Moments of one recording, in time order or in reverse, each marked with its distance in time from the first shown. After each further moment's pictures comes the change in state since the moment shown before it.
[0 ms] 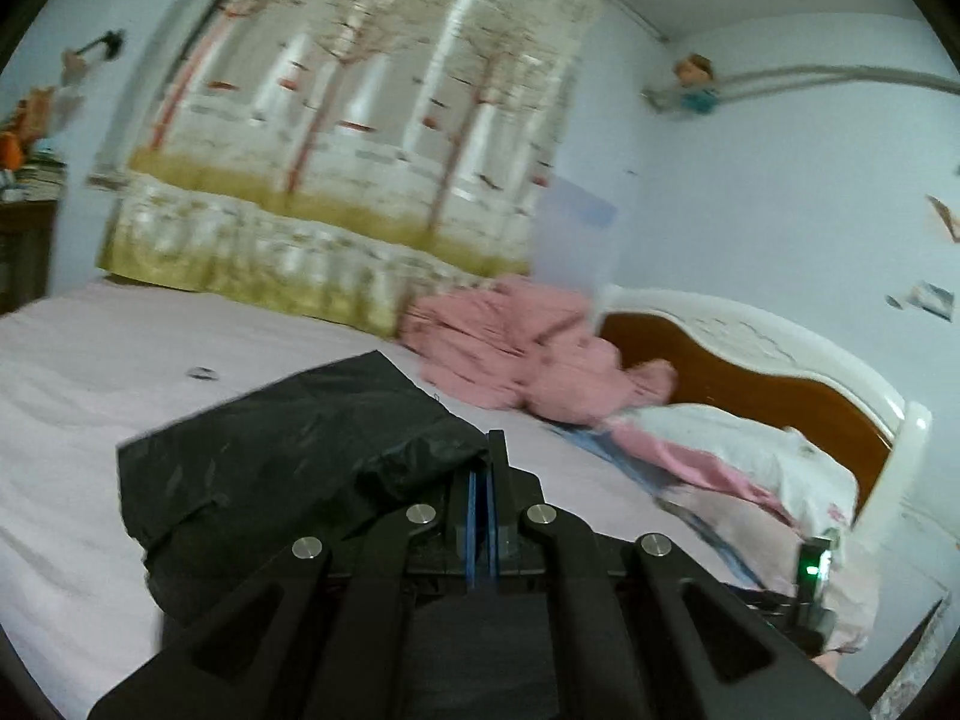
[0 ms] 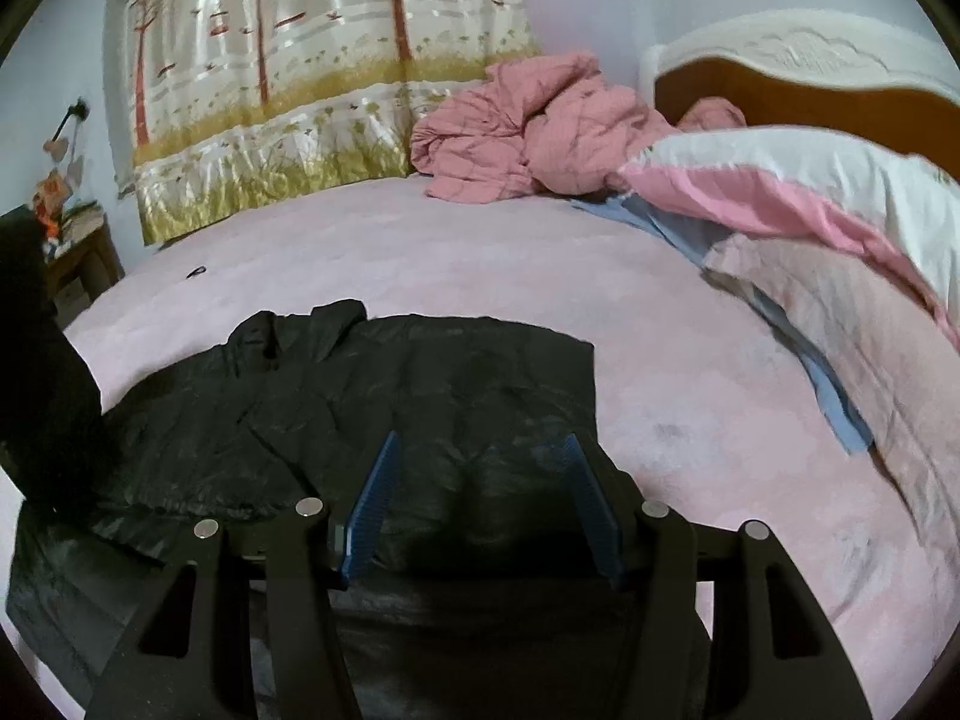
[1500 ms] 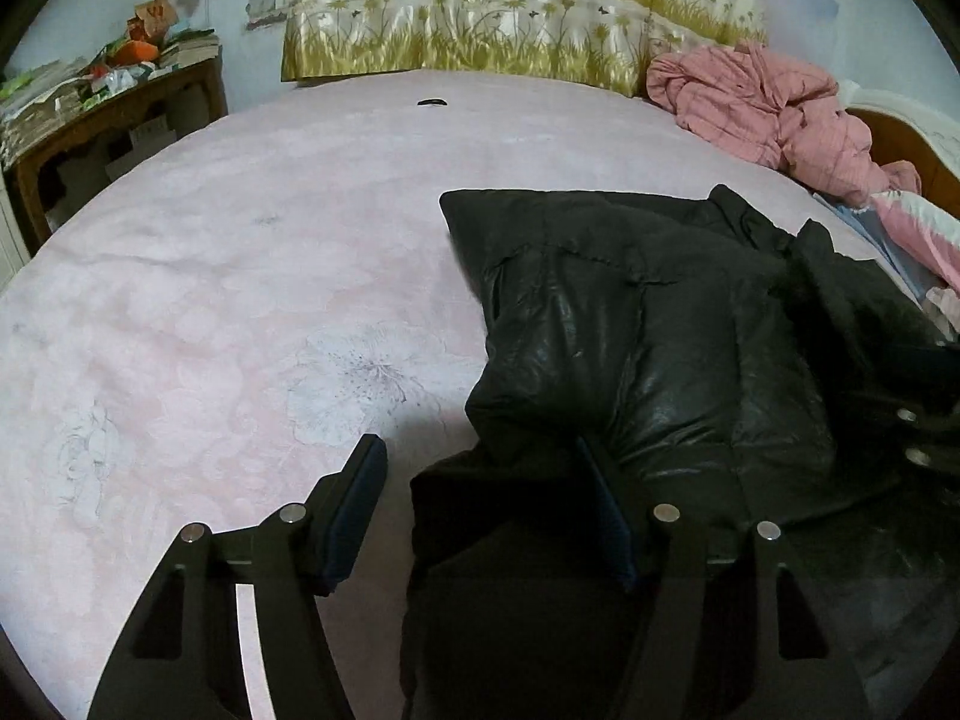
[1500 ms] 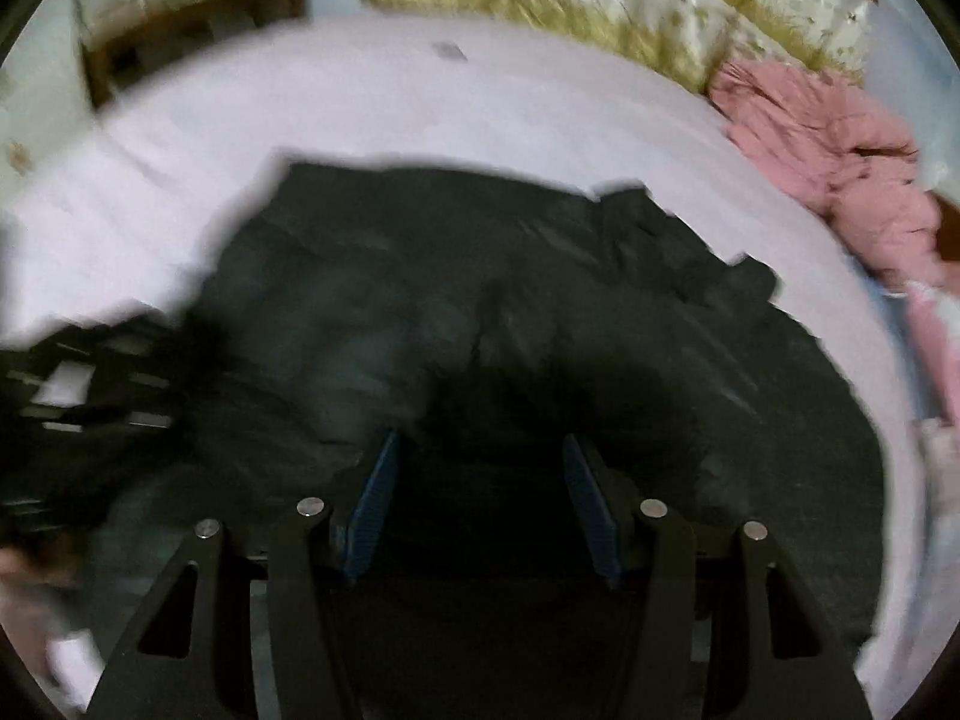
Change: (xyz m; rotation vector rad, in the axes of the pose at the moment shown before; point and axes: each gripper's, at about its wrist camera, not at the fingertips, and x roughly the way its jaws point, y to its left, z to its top) left arm 0.043 0.105 -0.188 -0.025 0.492 0.625; right arm 0.085 0.279 -0.040 -0.622 0.358 0.080
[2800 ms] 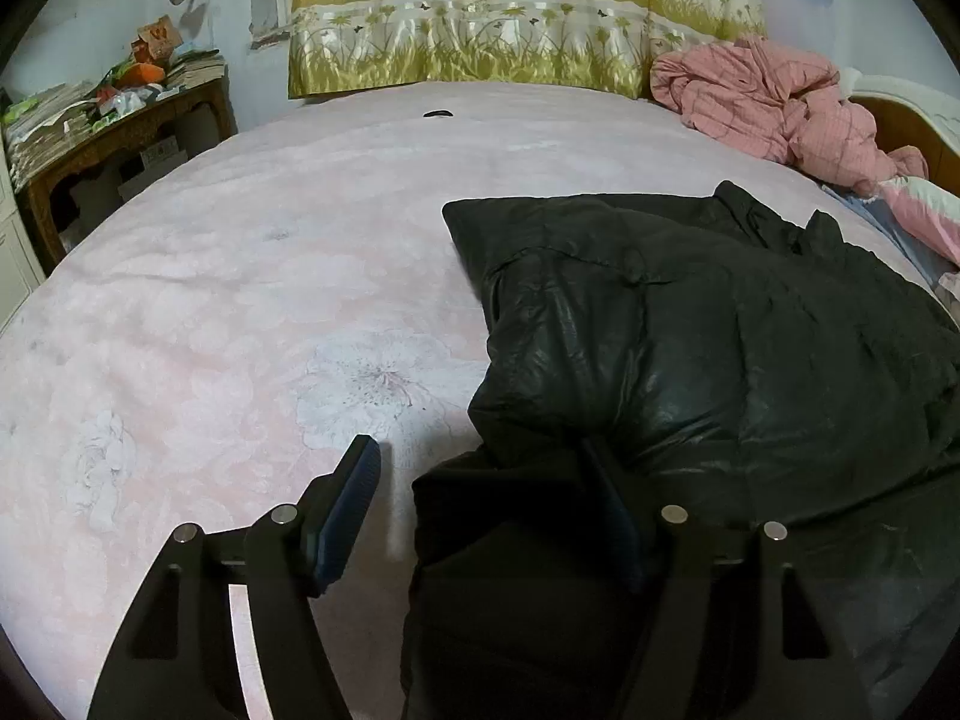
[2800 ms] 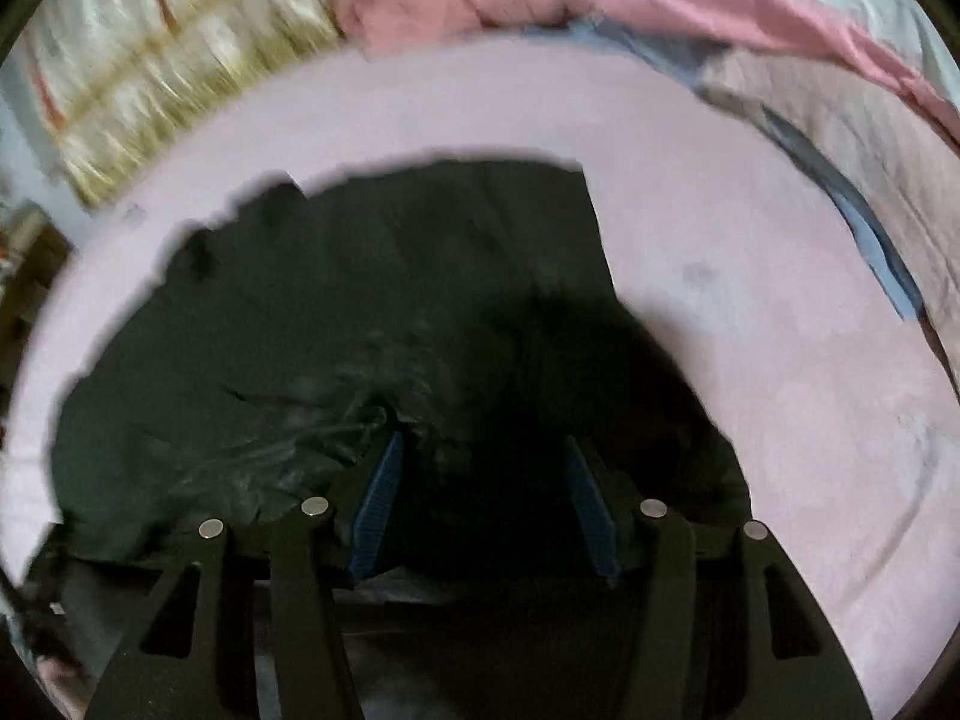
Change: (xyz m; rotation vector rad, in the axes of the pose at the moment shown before) left arm -0.006 -0.004 -0.002 0.028 -0.023 0.041; right arm -0.001 -0.242 -0.144 0.777 0.027 0.055
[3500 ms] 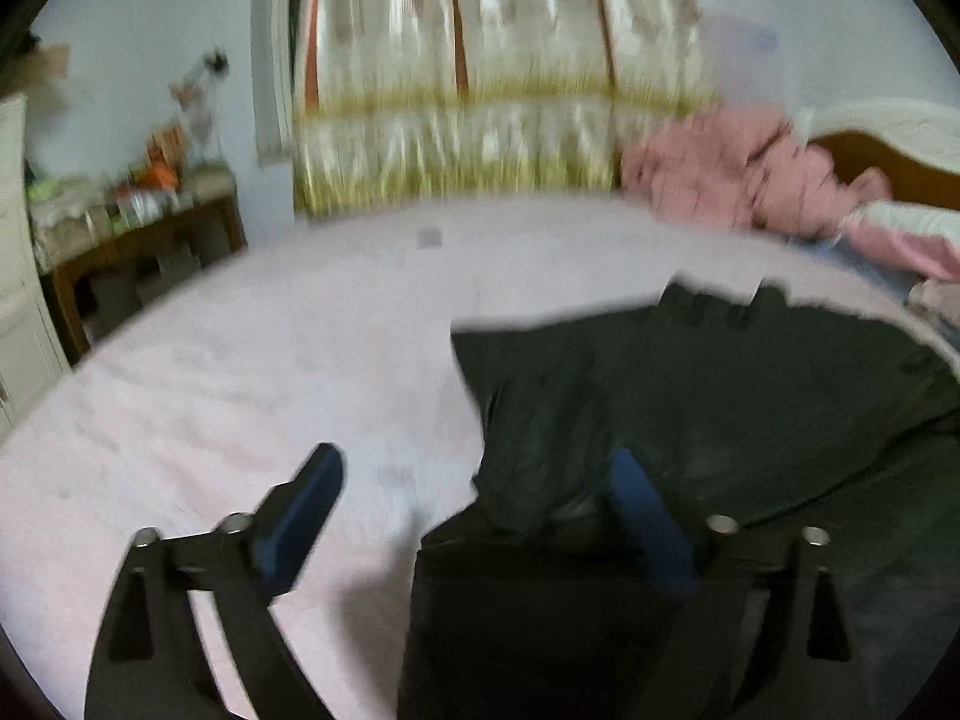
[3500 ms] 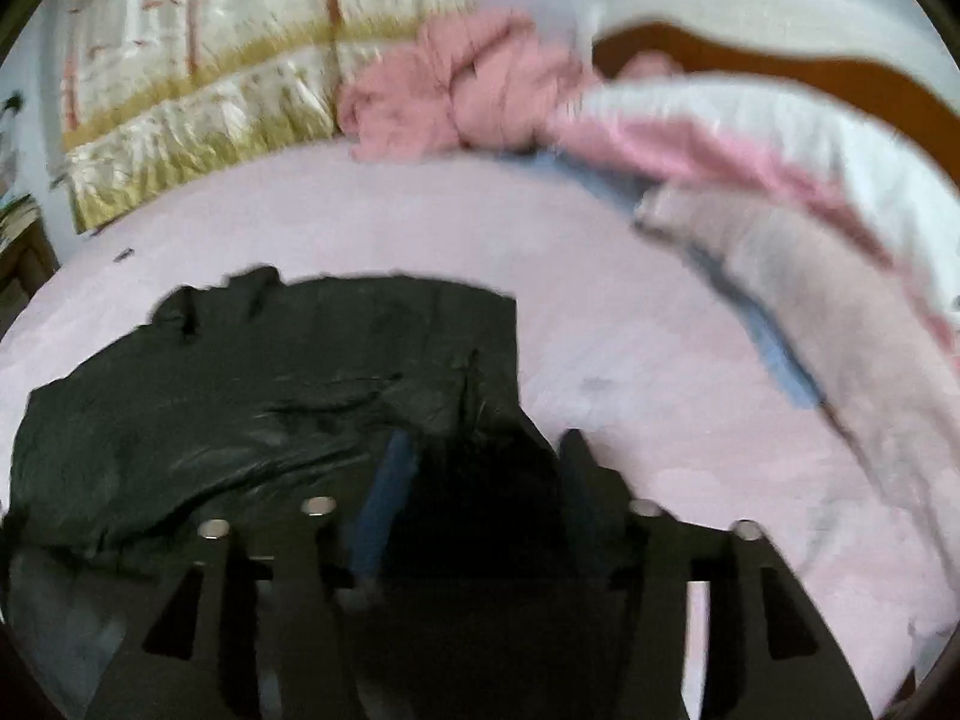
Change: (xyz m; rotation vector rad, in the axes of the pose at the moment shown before) left arm -0.089 -0.019 -0.008 0.078 -0.324 0.018; right arm -0.094 -0.004 -0.033 -0.141 -0.386 -0.123
